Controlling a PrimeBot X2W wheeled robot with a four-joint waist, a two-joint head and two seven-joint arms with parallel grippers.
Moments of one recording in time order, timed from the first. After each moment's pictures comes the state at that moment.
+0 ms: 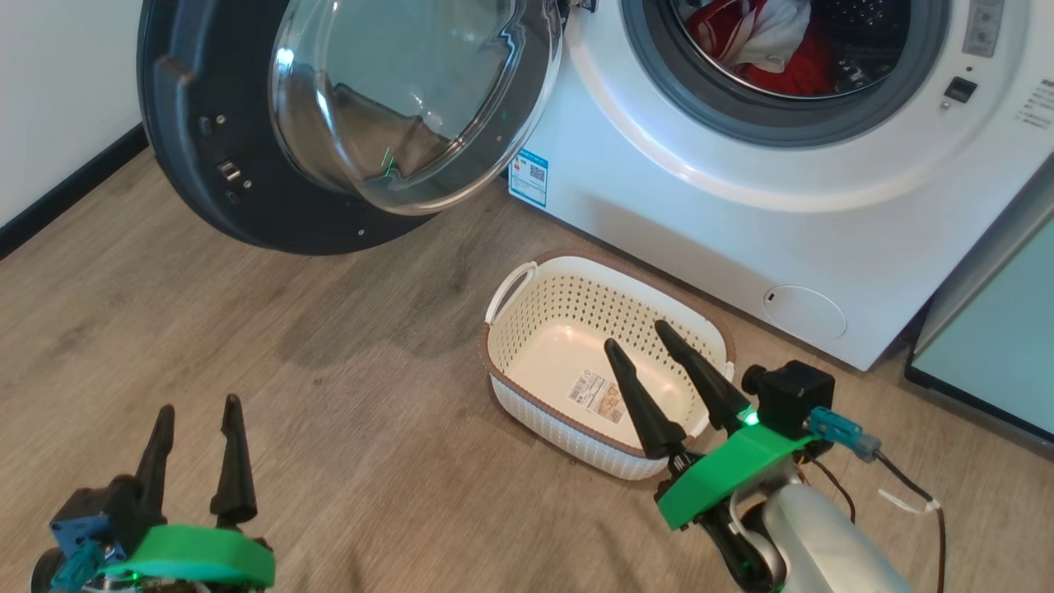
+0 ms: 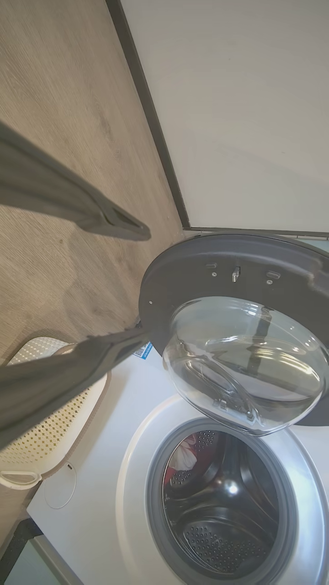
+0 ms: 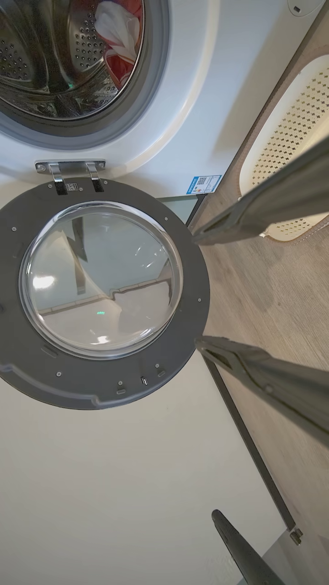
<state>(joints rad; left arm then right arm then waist) 0.09 0.05 0.13 0.11 -0.23 -0.06 -0.25 -0.21 -0.05 0.40 0.36 0.44 0.13 -0.26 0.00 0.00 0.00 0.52</state>
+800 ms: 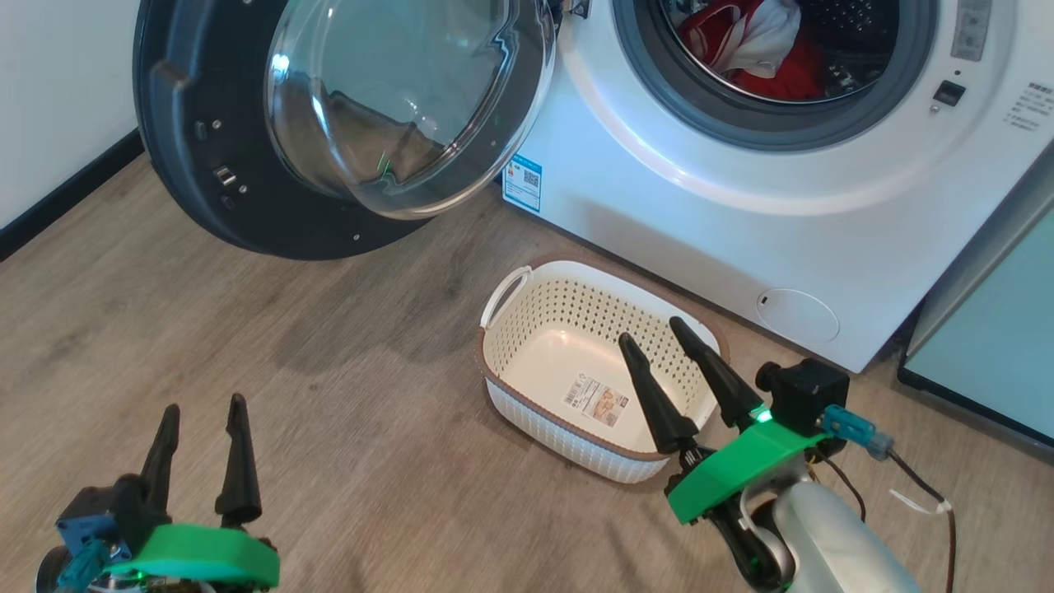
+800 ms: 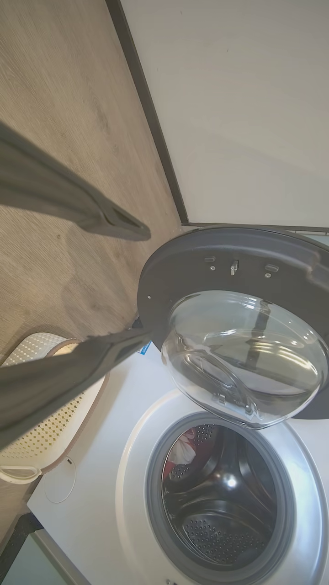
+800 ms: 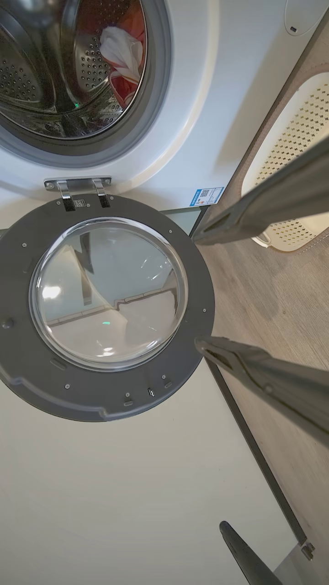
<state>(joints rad) 0.09 0.05 0.12 0.11 -0.23 -0.06 -0.25 -0.21 -0.05 0.36 0.36 0.44 0.13 -0.26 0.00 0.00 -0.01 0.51</state>
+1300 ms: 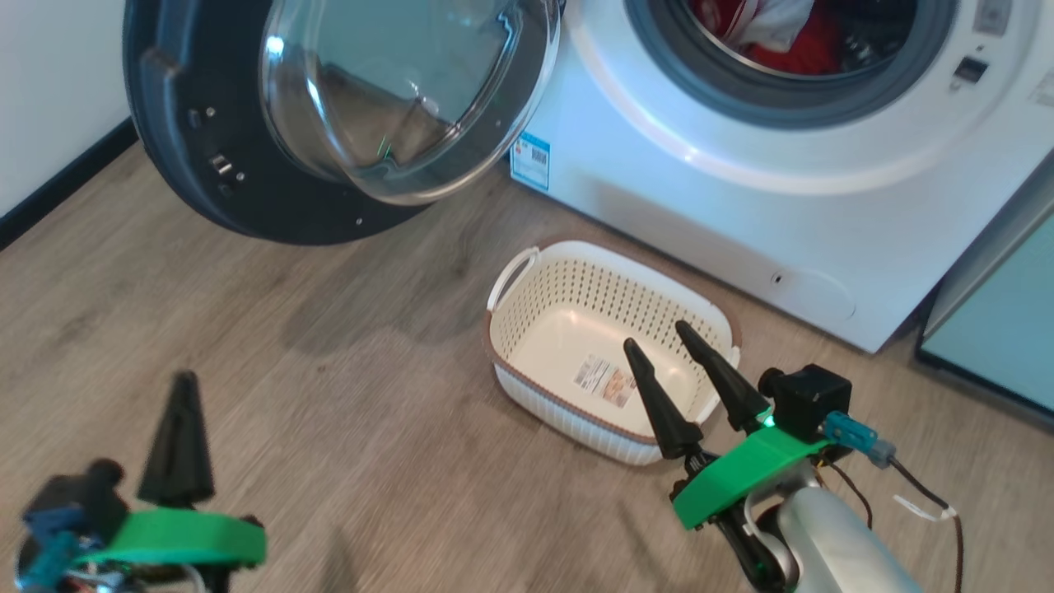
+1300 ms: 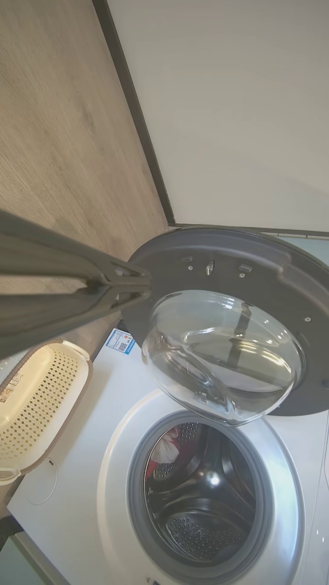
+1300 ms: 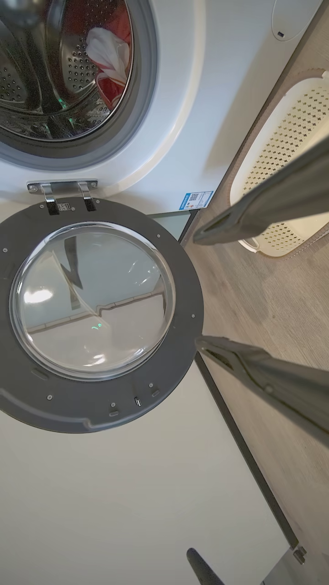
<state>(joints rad) 0.08 0.05 0.13 0.04 -0.27 -0.06 -0.25 -0.19 -0.05 0.35 0.35 0.40 0.13 -0.26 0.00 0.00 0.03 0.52</state>
